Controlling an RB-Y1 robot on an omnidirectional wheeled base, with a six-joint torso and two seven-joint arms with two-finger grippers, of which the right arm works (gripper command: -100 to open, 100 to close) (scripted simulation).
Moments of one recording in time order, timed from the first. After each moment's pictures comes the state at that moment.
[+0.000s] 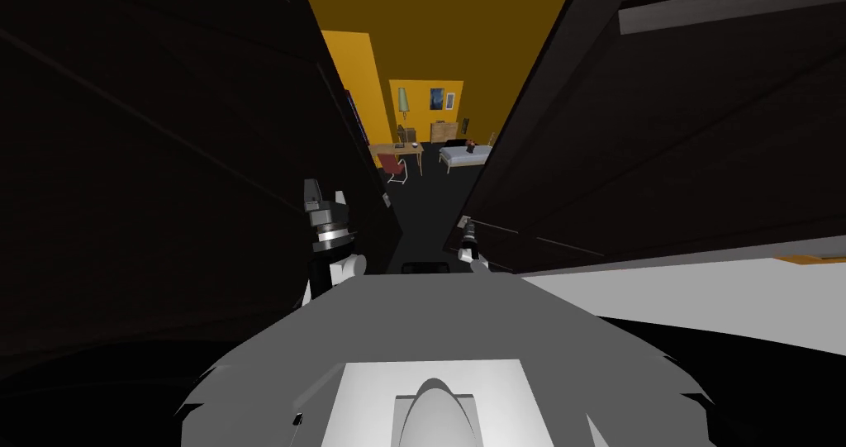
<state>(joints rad) -0.20 -0.08 -0.18 -0.56 -0.22 -0.83 0.15</state>
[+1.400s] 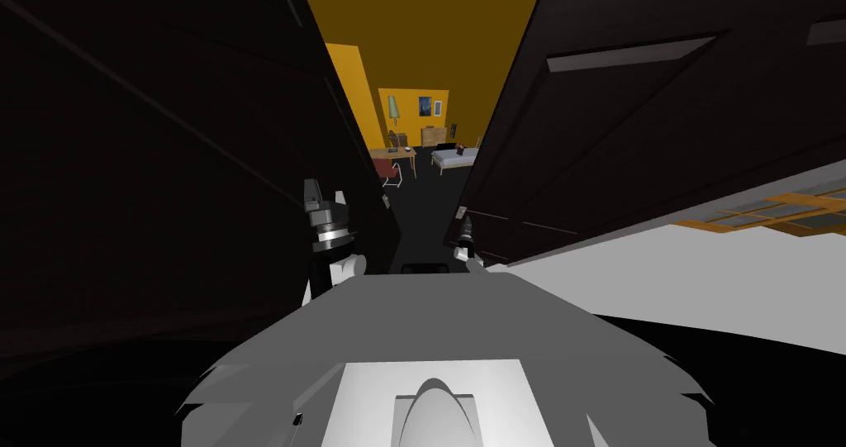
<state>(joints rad) -0.23 -0.03 -0.22 -0.53 -0.24 -0.86 0.22</state>
